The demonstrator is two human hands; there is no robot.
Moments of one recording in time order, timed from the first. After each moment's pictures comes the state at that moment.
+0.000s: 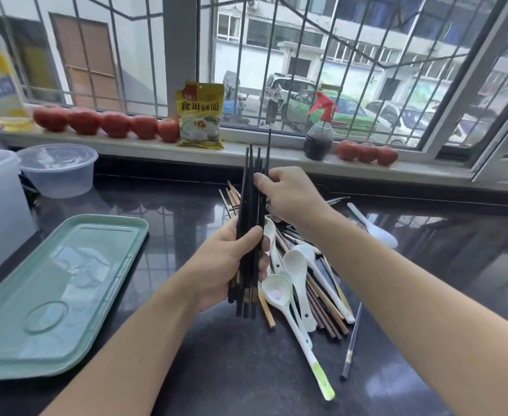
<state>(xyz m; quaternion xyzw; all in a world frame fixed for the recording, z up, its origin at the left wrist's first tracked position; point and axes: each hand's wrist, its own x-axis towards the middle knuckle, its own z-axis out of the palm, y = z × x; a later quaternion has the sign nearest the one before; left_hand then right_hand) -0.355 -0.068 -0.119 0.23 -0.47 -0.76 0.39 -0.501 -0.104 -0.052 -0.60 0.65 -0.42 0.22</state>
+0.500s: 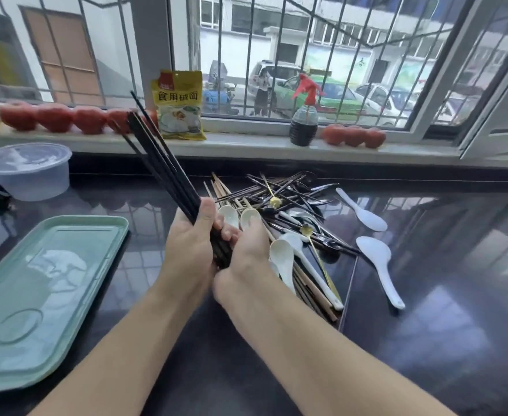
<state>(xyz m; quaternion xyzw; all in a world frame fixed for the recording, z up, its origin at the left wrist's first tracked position) -0.374 -0.073 -0.126 0.25 -0.35 -0.66 0.61 -0.421 -0.047 -0.097 -0.02 0.41 -0.67 0.61</state>
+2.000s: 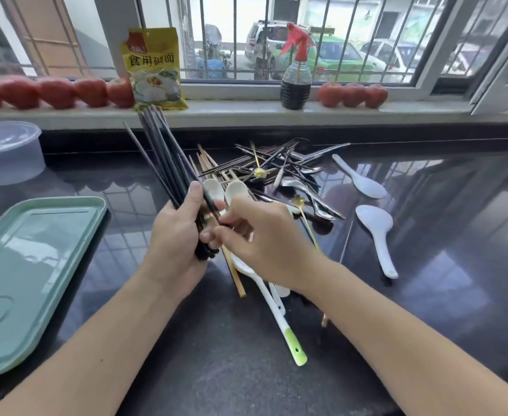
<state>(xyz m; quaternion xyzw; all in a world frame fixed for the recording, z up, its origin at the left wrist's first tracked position) -0.384 -0.073 -0.142 0.32 -0.35 -0.70 0.53 -0.518 -0.017 -0.126 -0.76 0.48 -0.43 0.10</state>
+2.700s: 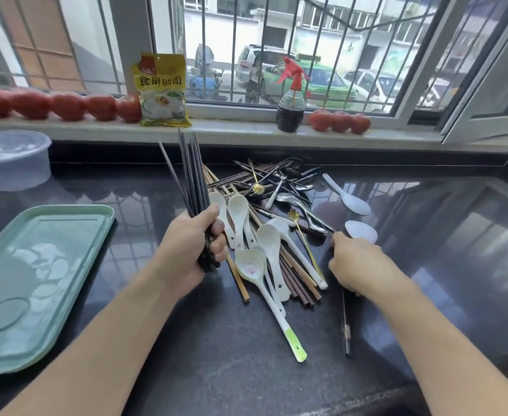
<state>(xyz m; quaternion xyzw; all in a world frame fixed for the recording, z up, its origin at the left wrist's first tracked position) -0.367 -0.078 -0.138 0.33 -0.41 -0.73 0.44 -0.609 0.026 -0.125 -0.50 0.86 0.01 0.07</state>
